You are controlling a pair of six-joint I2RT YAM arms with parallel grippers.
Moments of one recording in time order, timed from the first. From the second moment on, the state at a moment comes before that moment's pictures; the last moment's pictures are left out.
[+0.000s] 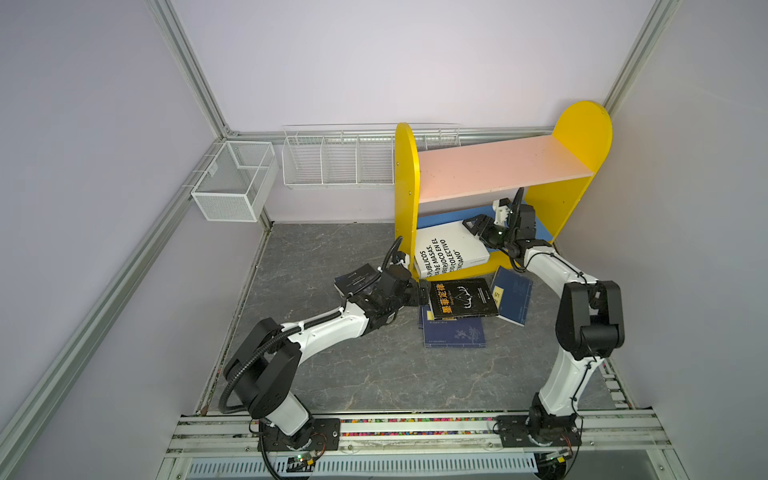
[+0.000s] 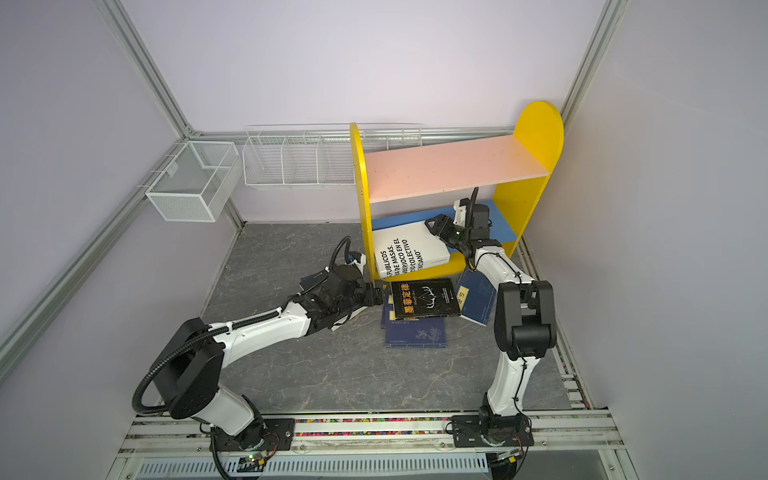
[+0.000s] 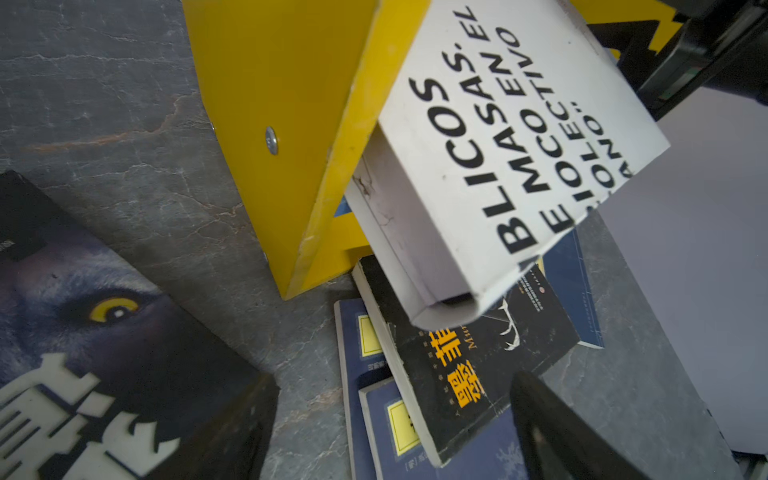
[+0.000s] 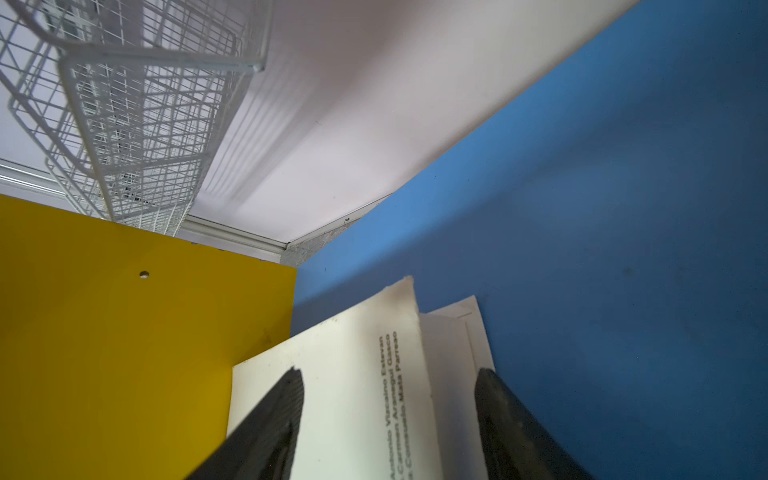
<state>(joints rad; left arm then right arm) -0.83 1.60 1.00 0.05 -0.14 -0.57 0.09 1.89 1.43 -0.01 -0.55 0.69</state>
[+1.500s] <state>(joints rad) -0.80 1.70 1.00 0.27 -0.41 -0.66 0.11 2.04 1.56 0.15 -0.56 0.79</state>
